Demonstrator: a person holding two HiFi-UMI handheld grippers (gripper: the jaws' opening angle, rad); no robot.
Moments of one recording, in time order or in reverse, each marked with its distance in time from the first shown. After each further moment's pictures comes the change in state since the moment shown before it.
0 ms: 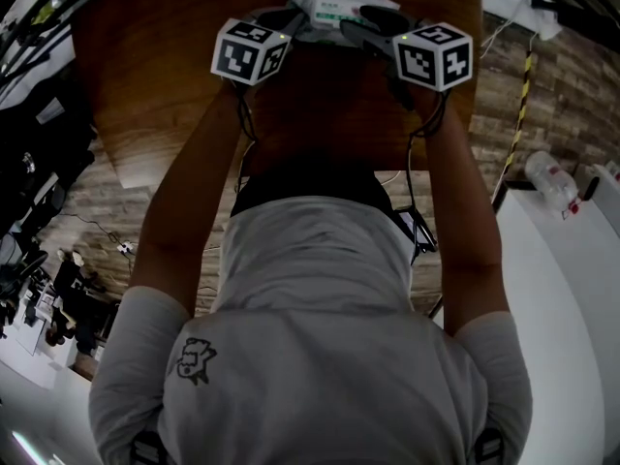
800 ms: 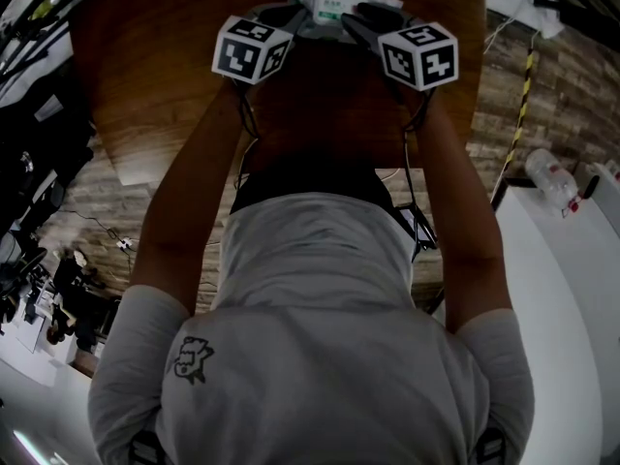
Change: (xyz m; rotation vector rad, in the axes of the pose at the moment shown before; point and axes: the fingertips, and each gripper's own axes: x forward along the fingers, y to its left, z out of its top) left arm -0.001 -0.002 0.002 0.008 -0.014 0.005; right arm 0.015 -0.016 -0.011 -0.095 0.015 -0.139
